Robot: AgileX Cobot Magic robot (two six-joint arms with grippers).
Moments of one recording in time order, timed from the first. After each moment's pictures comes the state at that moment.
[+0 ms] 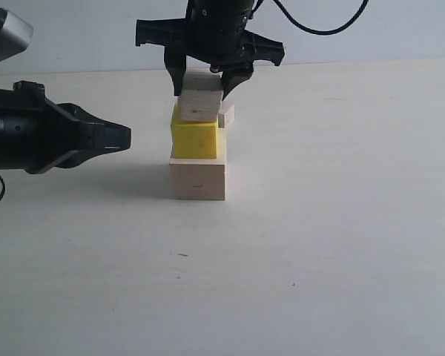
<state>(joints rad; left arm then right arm) -0.40 1.26 -0.64 1.75 -0.47 -2.00 0.63 2.13 -2.02 0.08 1.22 0.56</state>
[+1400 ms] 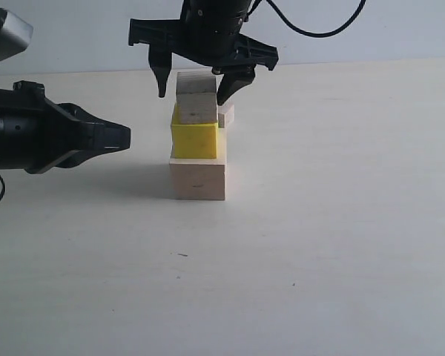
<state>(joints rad) -0.40 1.26 -0.64 1.75 -0.46 -2.00 0.63 2.13 -2.02 0.14 1.22 0.55</state>
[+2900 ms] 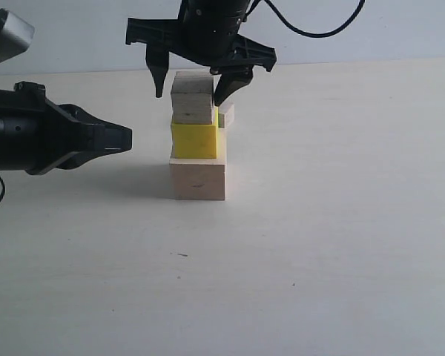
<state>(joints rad) -0.40 1.26 -0.64 1.75 -0.48 -2.00 0.63 2.13 -2.02 0.16 1.22 0.54</state>
